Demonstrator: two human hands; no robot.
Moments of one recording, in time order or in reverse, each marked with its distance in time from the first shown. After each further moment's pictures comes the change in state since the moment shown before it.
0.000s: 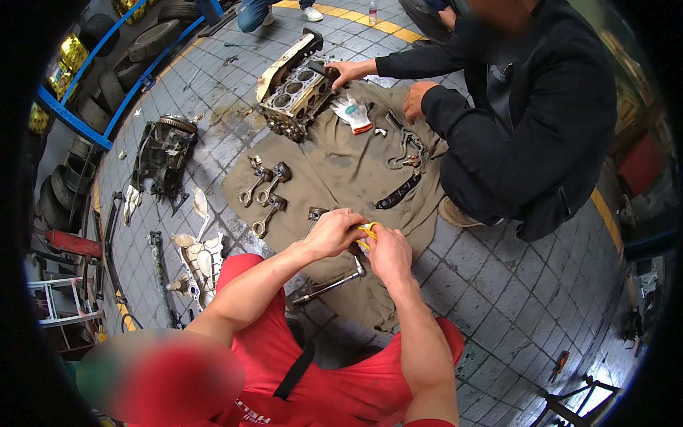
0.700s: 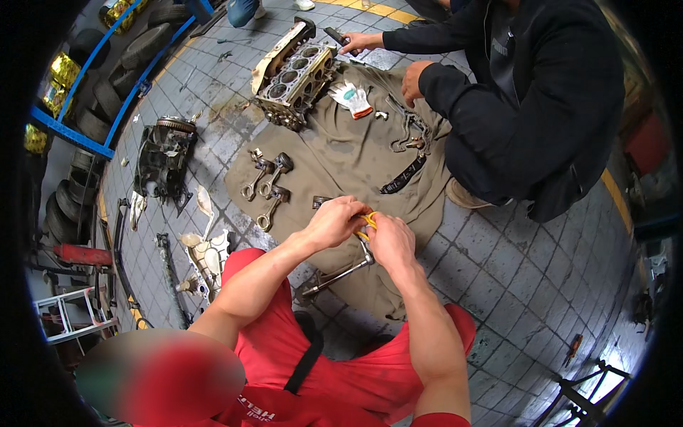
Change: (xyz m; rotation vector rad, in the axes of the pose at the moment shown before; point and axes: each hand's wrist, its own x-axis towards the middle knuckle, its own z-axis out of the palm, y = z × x) left_hand 0.002 -0.003 -0.005 0.064 -0.082 0.043; right_hand 0.004 0.000 0.008 -0.018 -0.110 0.068
